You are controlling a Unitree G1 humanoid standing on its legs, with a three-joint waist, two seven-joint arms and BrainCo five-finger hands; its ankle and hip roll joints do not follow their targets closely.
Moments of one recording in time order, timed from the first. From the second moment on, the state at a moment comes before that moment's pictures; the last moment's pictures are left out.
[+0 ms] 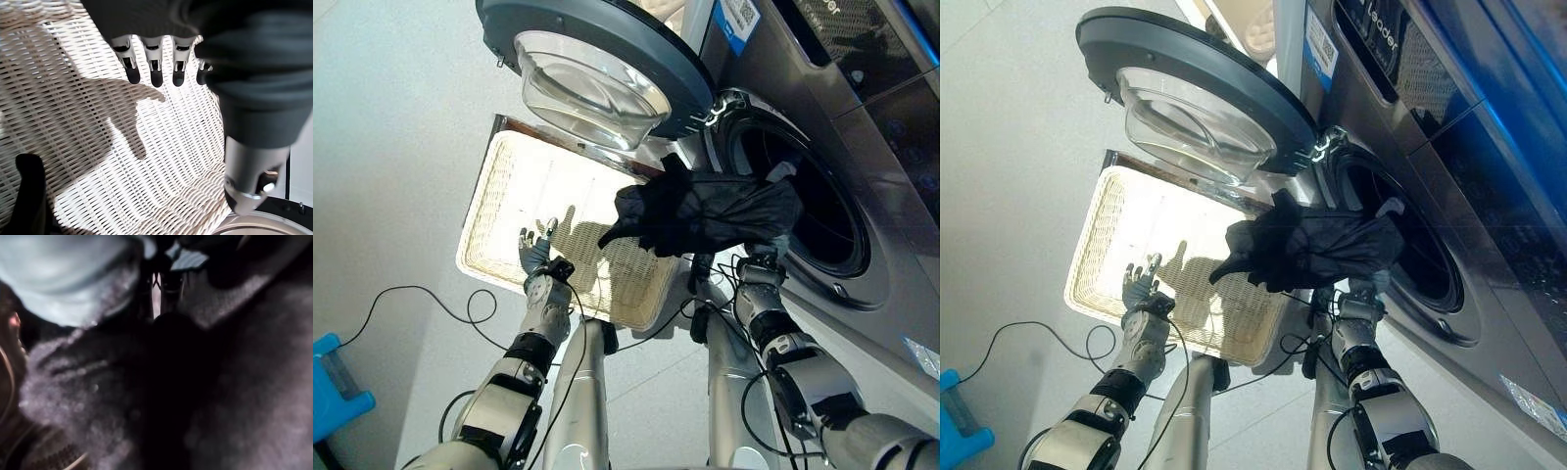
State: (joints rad) left arm -0.59 0.20 -0.18 0.80 -0.96 -0.38 0.45; right arm -0.75 -0.17 0.03 0.93 1.78 -0.50 0.35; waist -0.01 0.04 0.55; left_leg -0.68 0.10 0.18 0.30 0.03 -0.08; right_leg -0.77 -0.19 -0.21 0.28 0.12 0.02
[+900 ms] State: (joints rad) left arm -0.68 0.35 -0.41 0.79 -0.18 -0.32 0.51; right arm -0.73 -0.21 0.14 0.91 1.92 -0.36 0.50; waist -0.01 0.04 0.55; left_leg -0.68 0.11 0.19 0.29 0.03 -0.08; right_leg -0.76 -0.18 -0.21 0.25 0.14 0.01
